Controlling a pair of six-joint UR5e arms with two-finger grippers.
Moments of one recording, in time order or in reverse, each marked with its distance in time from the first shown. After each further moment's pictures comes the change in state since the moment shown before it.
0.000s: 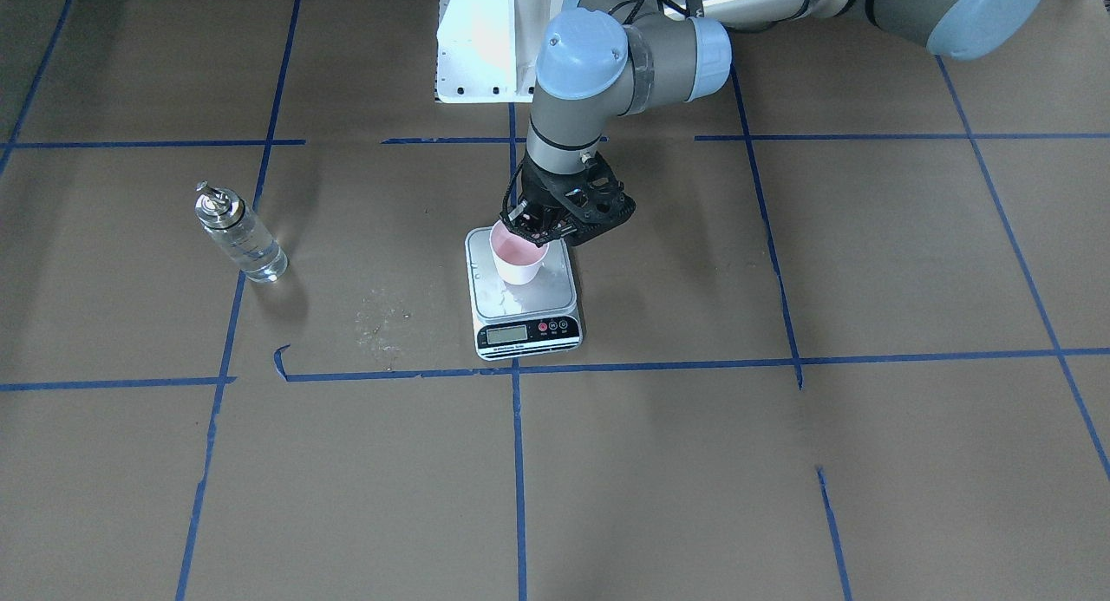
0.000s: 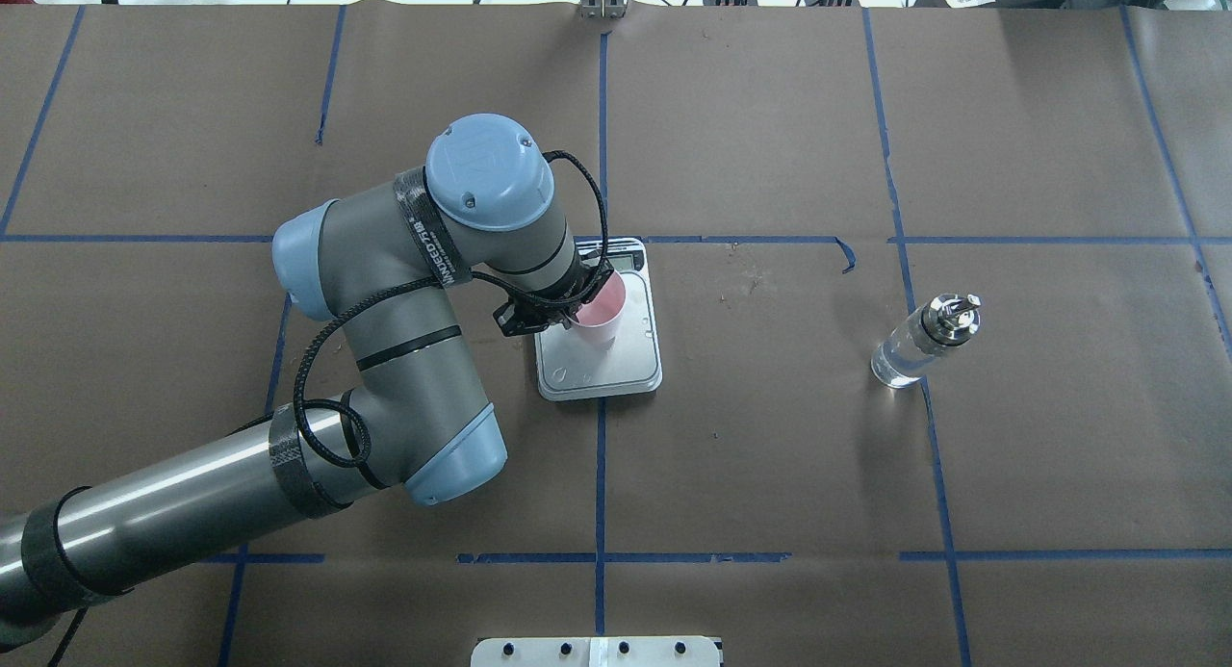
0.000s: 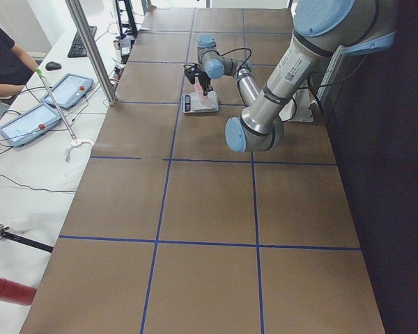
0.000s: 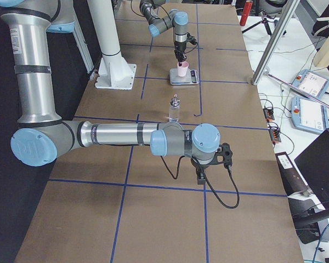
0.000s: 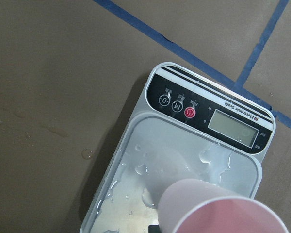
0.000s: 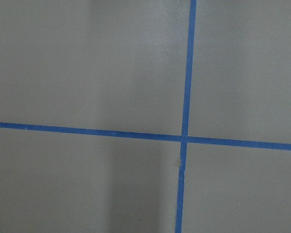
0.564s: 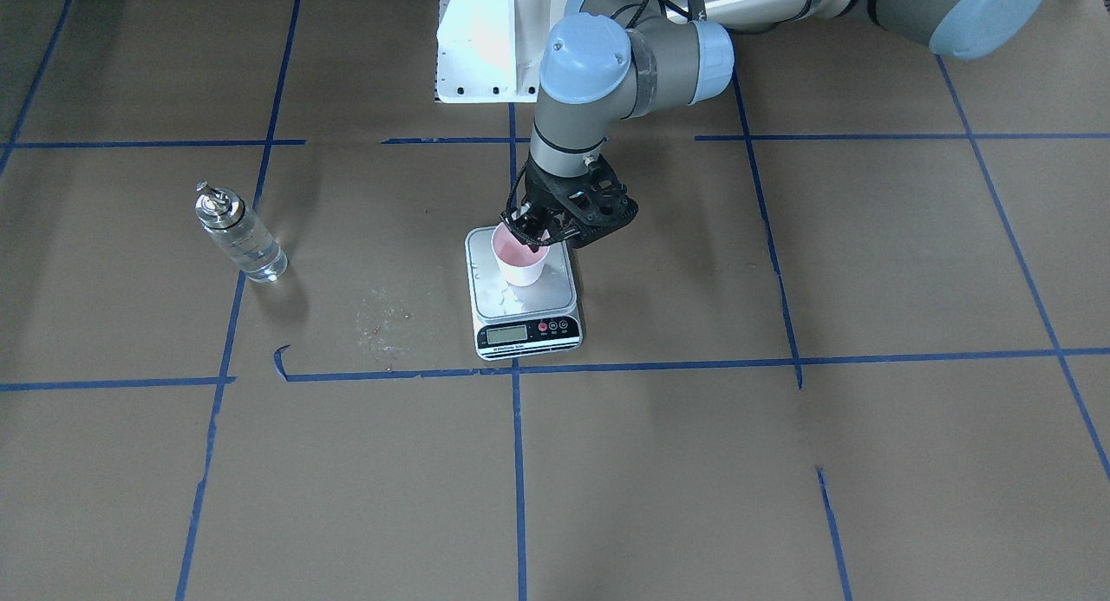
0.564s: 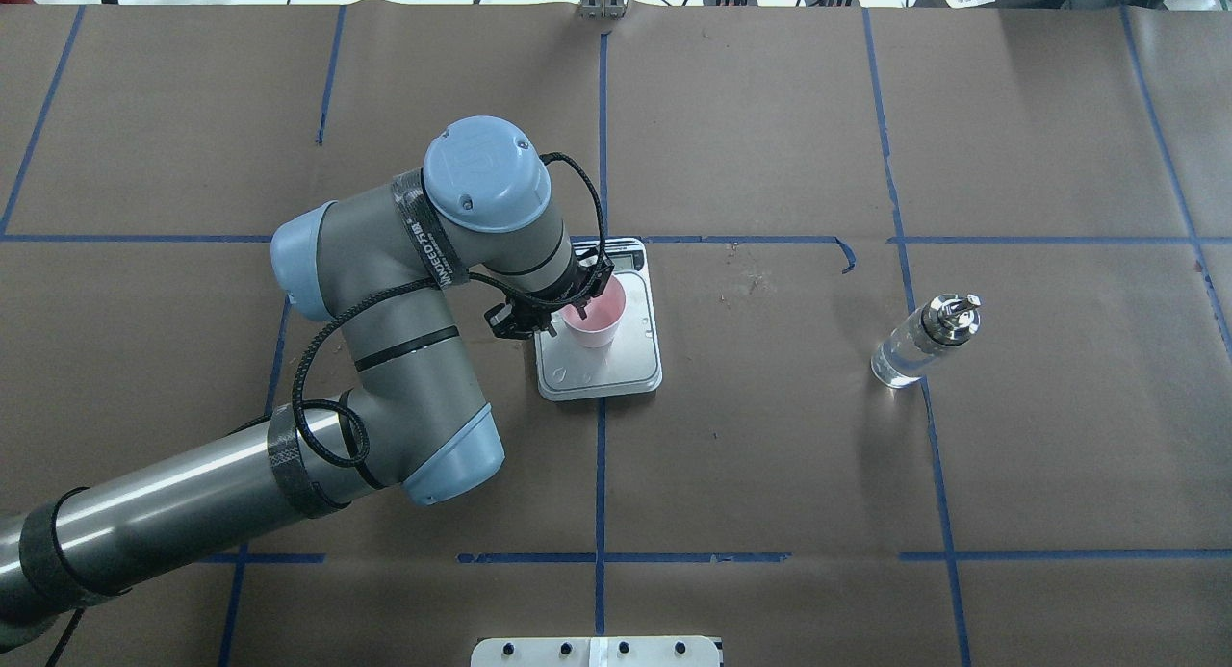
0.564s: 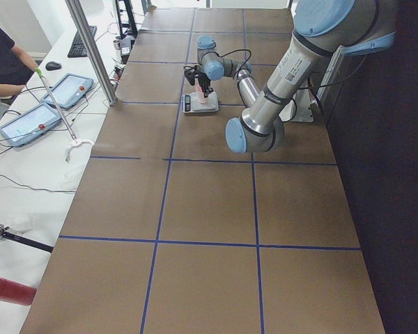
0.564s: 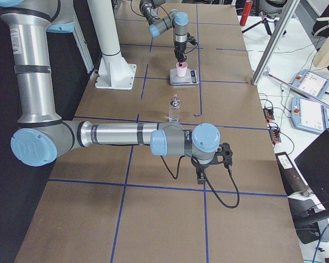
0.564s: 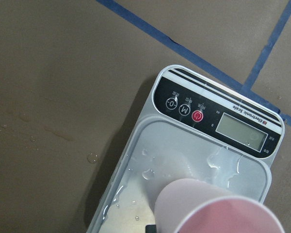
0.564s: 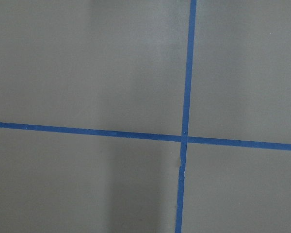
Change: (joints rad) left arm 0.000 0.004 -0.001 -0.005 -0.001 0.007; right arm 0.000 0.000 -0.001 0.000 0.000 0.000
